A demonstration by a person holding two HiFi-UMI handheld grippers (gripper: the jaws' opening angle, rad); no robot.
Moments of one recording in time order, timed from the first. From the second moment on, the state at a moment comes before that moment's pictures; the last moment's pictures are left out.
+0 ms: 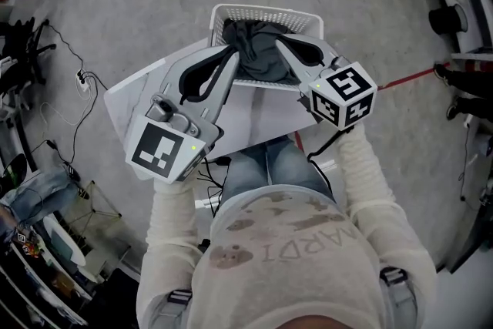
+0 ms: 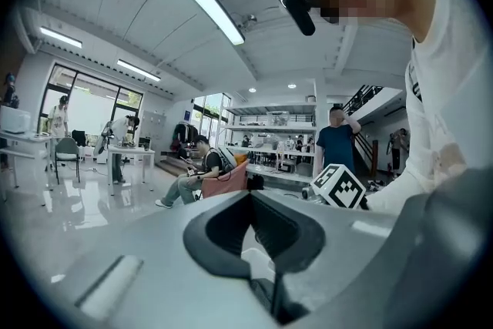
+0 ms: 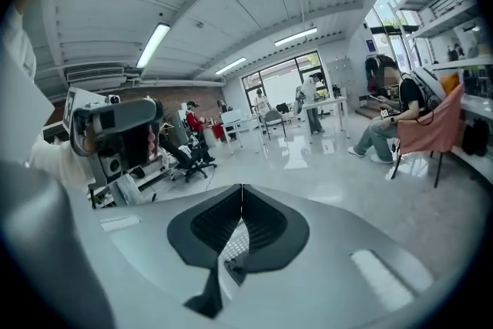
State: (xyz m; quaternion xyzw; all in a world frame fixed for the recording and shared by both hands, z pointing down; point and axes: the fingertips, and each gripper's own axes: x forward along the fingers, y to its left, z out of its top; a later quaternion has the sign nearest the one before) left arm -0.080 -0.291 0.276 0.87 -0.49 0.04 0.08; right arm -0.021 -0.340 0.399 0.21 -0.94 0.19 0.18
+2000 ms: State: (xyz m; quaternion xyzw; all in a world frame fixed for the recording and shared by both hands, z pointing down) left arm -0.130 -0.350 0.514 0.90 -0.41 0.05 0.18; right arm -0.057 -0.318 0.804 -0.03 -0.81 0.07 0.58
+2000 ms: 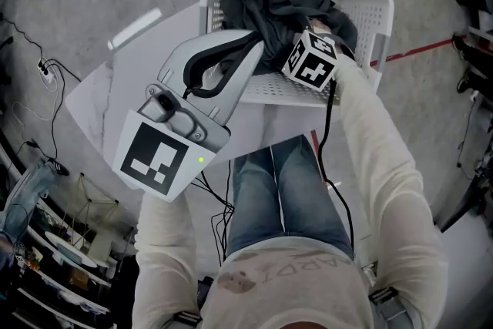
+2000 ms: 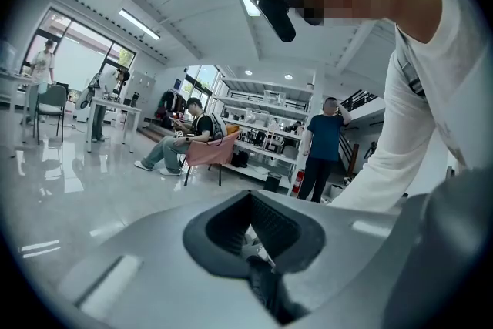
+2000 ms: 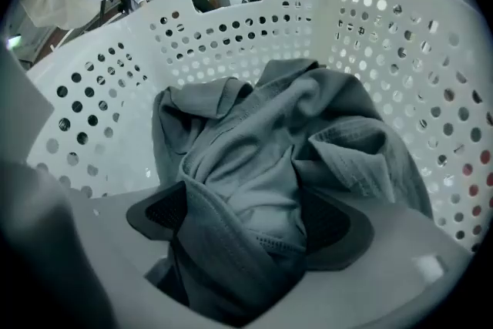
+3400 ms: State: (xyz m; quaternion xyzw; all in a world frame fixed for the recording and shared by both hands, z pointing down) left arm -0.134 -0.344 0.485 0.89 -0.43 0.06 0.16; right arm -0.082 -0.332 0.725 0.06 -0.86 0.09 0.49
